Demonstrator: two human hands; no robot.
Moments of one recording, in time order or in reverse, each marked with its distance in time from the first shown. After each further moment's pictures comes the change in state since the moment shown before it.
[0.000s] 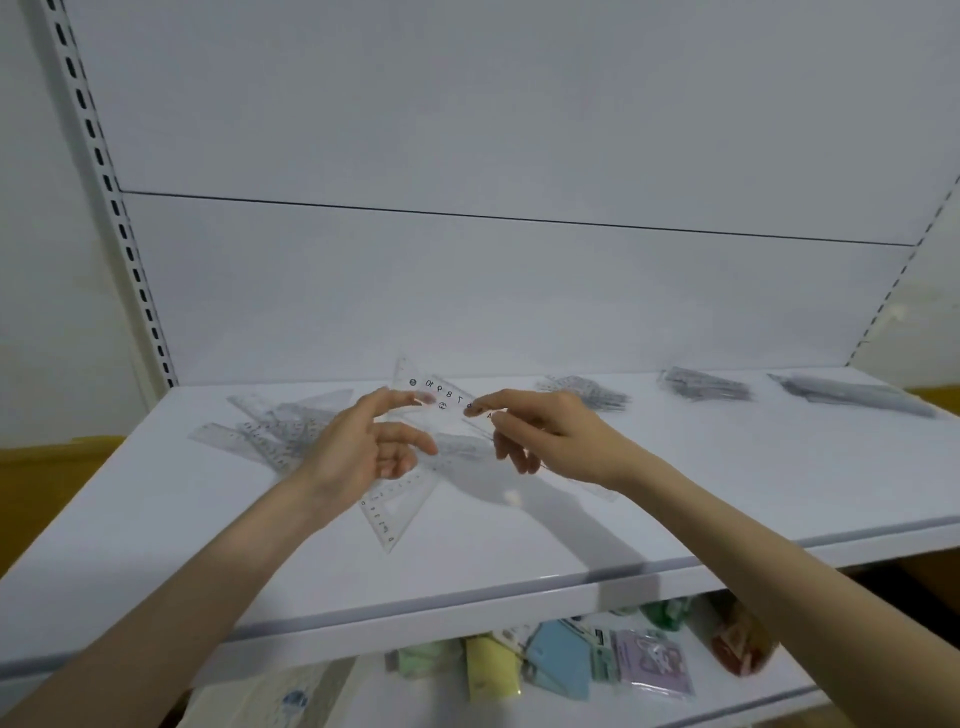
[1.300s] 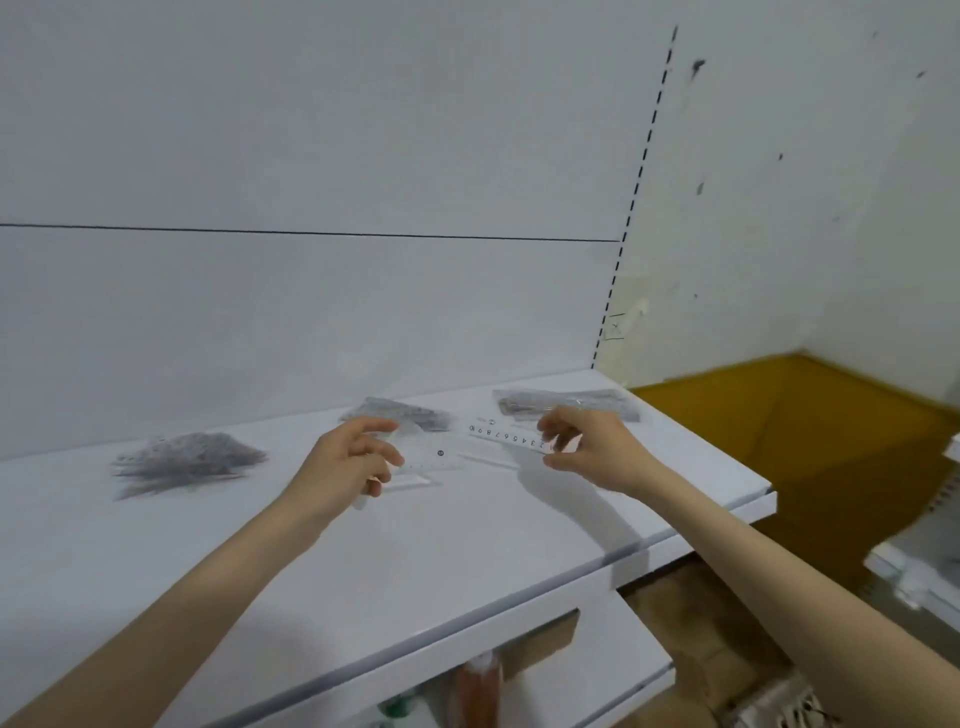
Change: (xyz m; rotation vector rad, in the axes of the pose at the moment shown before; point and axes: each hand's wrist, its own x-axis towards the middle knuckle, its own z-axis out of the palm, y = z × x) left_hand 0.181 -0.077 0.384 0.256 -0.069 0.082; right_hand -0.223 0.279 -0.330 -0.345 0.273 0.482
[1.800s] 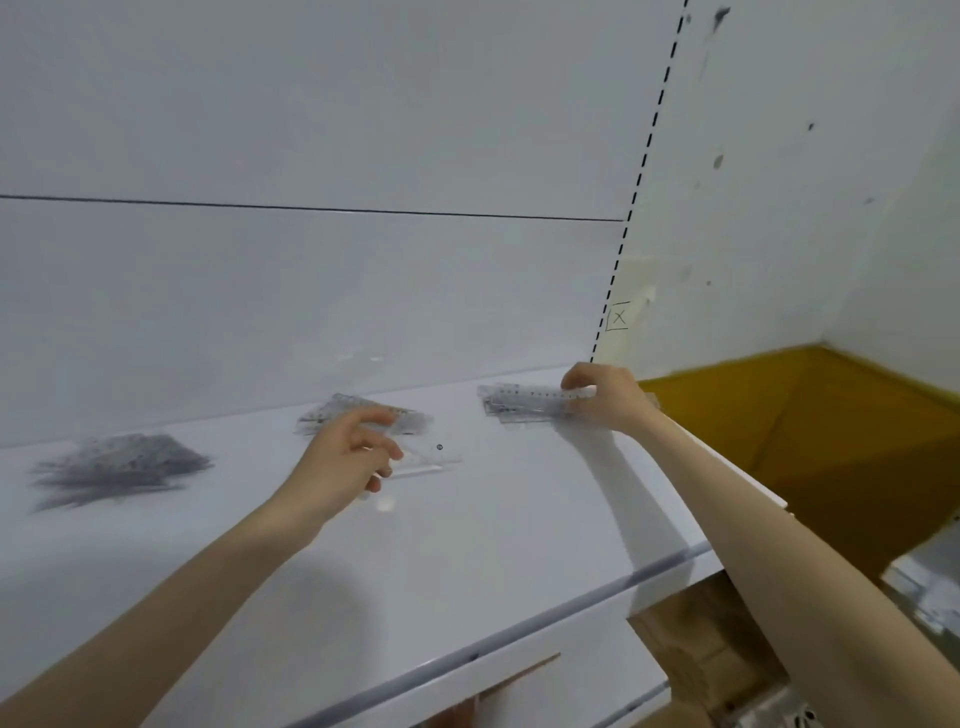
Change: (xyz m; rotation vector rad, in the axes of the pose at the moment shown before) left_hand 0.040 -0.005 0.047 0.055 0.061 -0.041; right_hand 0.100 0.109 -0.023 -0.136 0.064 0.167
